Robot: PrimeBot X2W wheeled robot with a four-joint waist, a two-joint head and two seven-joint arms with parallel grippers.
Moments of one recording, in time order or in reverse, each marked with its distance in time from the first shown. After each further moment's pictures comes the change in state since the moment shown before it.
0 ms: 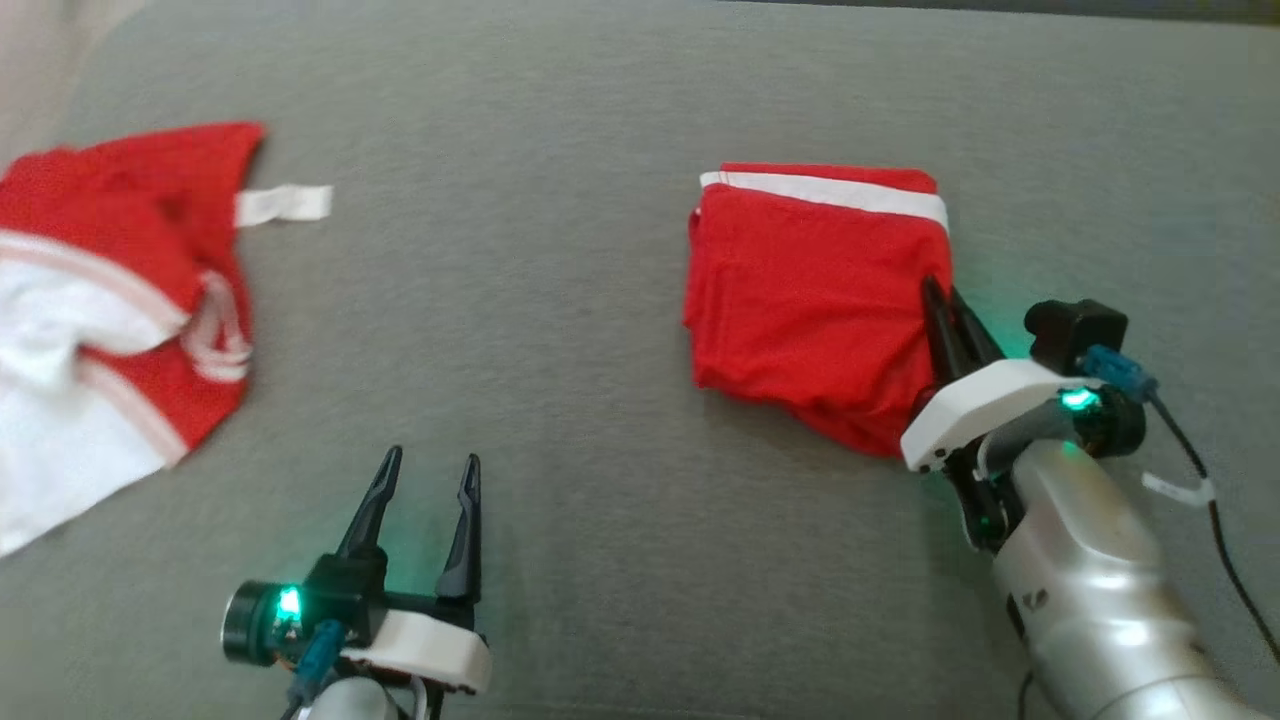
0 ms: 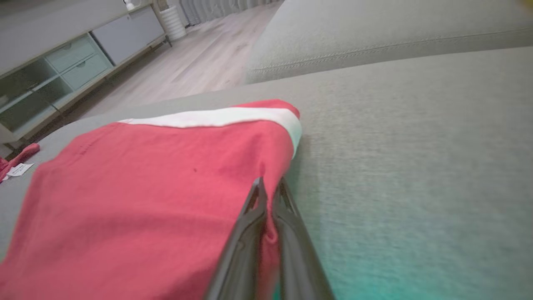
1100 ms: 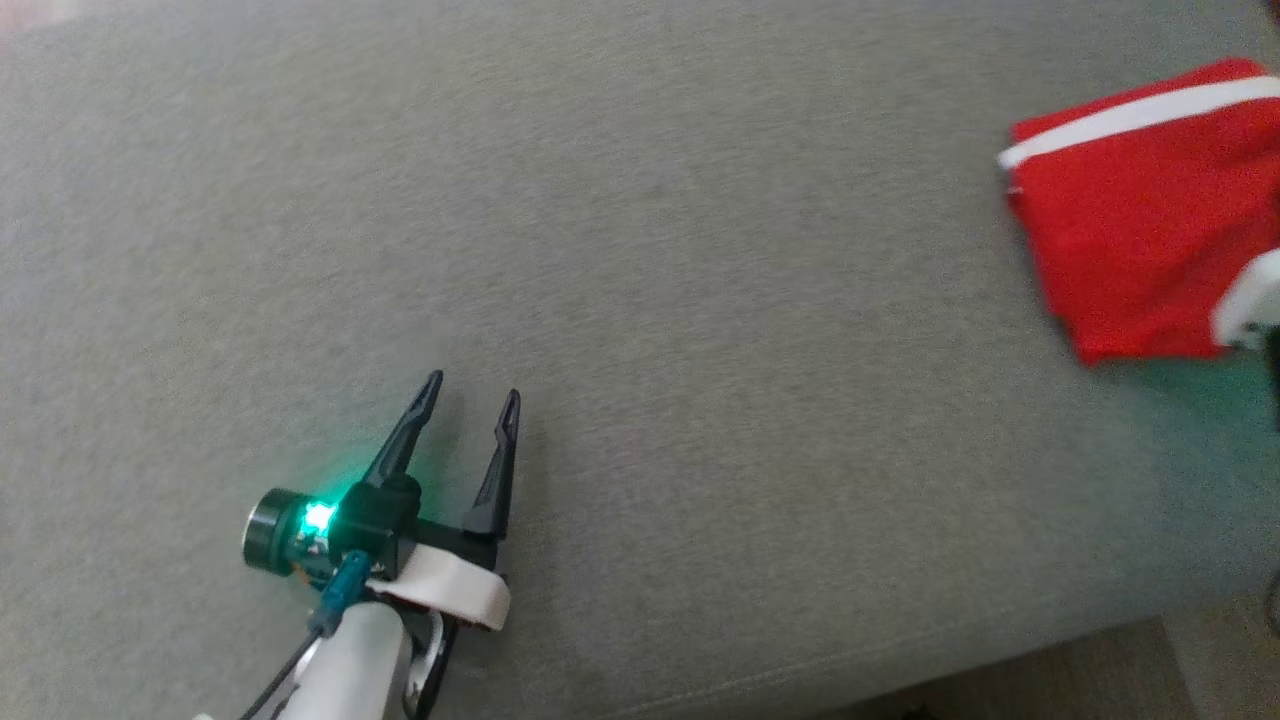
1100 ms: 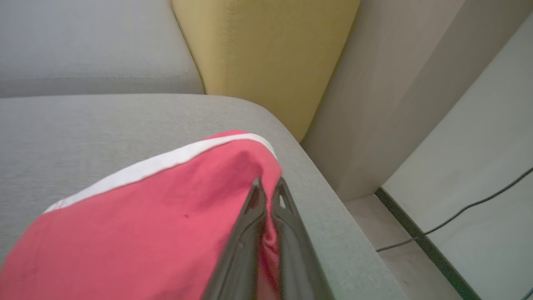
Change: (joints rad) left arm -0.132 0.015 -0.063 0.024 0.041 -0.054 0.000; right arm -0.190 -0.263 -0.461 0.101 -0.457 0.000 0.016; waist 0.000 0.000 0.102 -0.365
